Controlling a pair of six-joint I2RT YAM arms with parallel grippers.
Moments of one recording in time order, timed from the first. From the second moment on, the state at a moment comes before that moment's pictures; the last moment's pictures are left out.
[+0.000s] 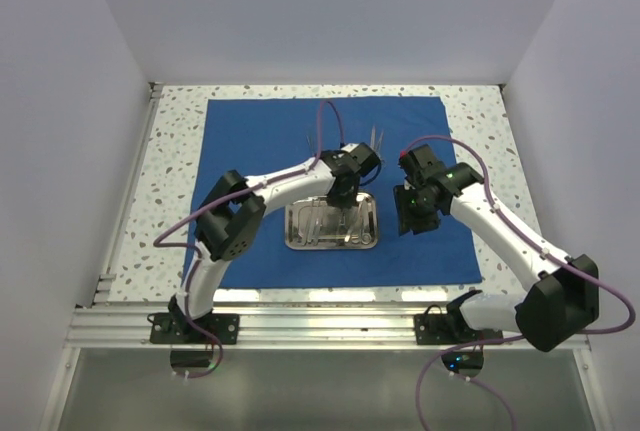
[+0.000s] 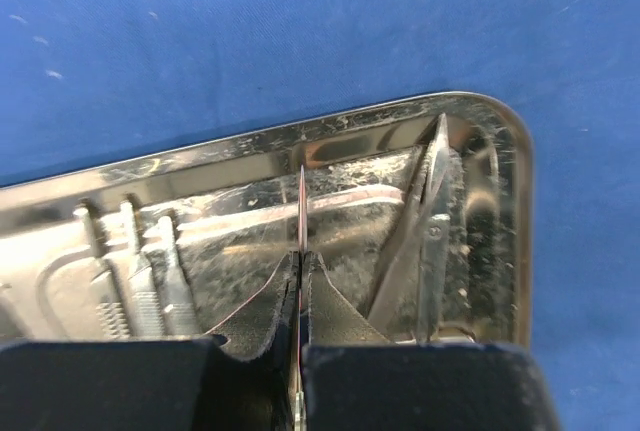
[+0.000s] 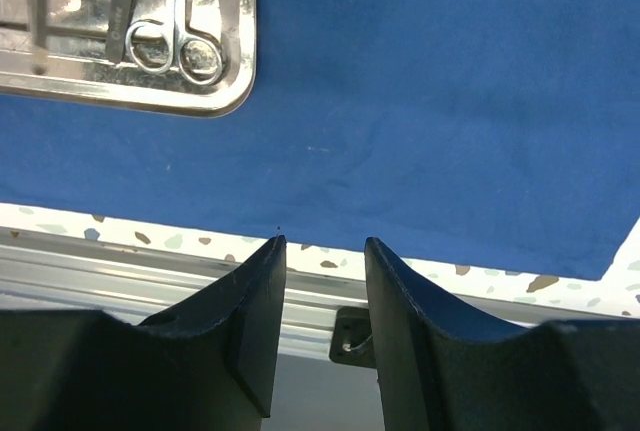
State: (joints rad) left arm -0.88 2.13 1.65 -0.72 -0.24 -0.69; right arm 0.47 1.28 1.06 -1.05 0.02 0.38
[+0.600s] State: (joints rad) left arm -0.52 2.33 2.25 -0.76 -0.27 -0.53; right arm 0.47 1.22 1.06 -1.08 0.04 0.40
